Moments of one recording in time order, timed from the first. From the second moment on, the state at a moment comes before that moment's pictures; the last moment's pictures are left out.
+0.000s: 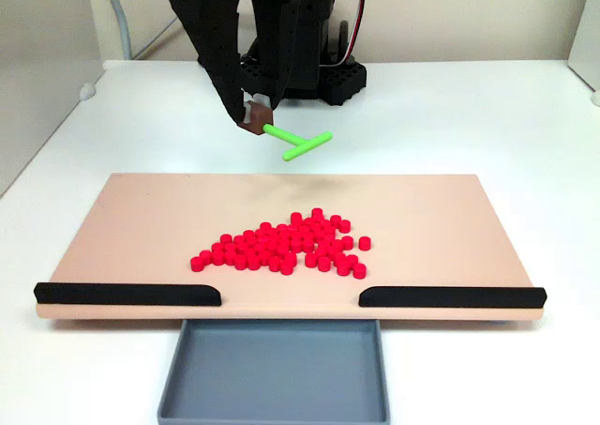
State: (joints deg) arm 10.5 102.4 107.2 83.3 -144.2
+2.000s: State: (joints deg) arm 27.7 73.2 76.8 83.5 -184.2
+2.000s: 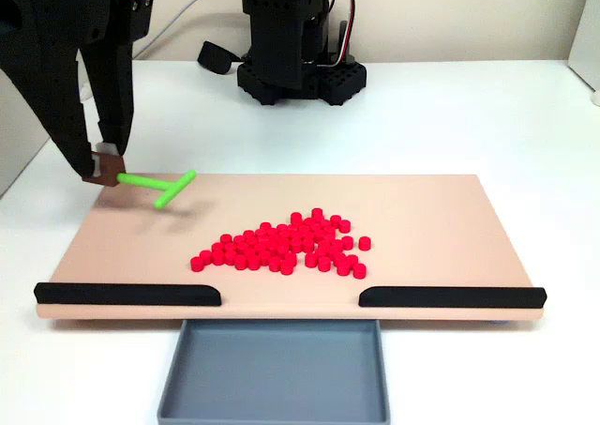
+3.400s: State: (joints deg) arm 24.3 60.6 64.7 83.3 -184.2
